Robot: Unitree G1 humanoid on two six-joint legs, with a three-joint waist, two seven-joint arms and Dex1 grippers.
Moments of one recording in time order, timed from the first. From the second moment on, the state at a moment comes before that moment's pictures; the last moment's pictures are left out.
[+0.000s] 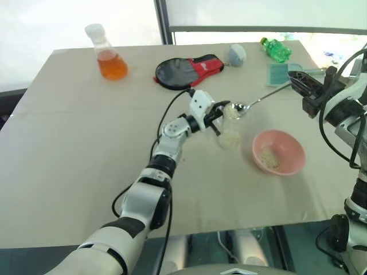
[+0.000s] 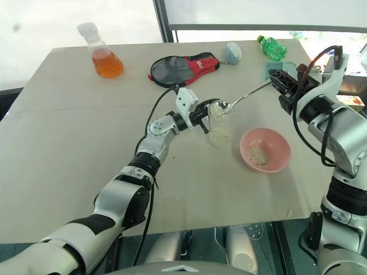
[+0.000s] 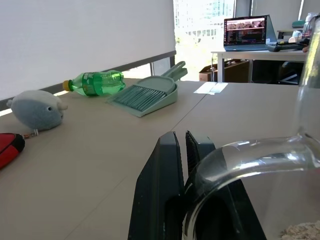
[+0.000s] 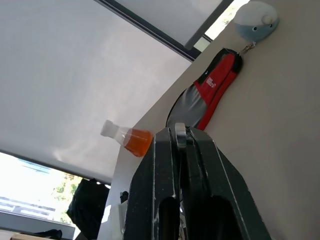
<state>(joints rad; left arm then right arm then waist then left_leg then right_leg) -0.93 0.07 -0.03 0.96 -0.11 -0.41 -0.80 -0.56 -0.51 -0.43 -0.30 1.95 0.80 -0.68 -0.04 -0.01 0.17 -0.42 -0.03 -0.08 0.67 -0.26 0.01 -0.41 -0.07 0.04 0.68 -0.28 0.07</state>
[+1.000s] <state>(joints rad) -0.94 0.06 -0.03 1.01 -0.08 -0.39 -0.81 -0.39 -0.35 -0.51 -0.46 1.95 0.67 -0.74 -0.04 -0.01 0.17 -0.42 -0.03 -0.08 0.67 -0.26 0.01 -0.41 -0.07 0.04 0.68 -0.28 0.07</state>
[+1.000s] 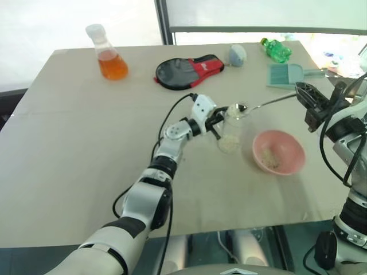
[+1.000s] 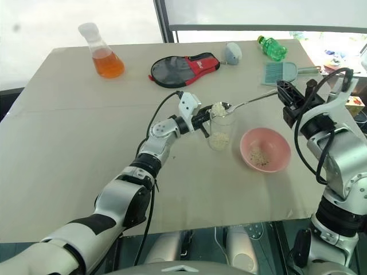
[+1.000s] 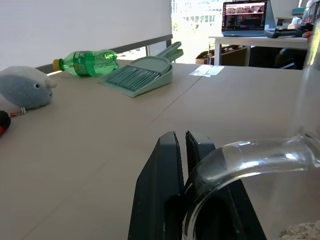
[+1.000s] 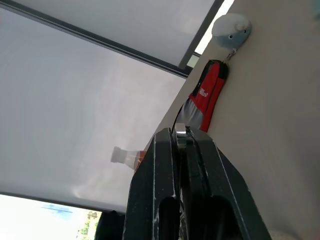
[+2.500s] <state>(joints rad) -0.95 0.07 -0.05 1.06 -0.05 -0.45 -0.83 0.10 -0.62 -0.72 -0.54 1.95 0.63 -0.55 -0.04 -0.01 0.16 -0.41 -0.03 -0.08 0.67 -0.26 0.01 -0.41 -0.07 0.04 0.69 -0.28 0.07</state>
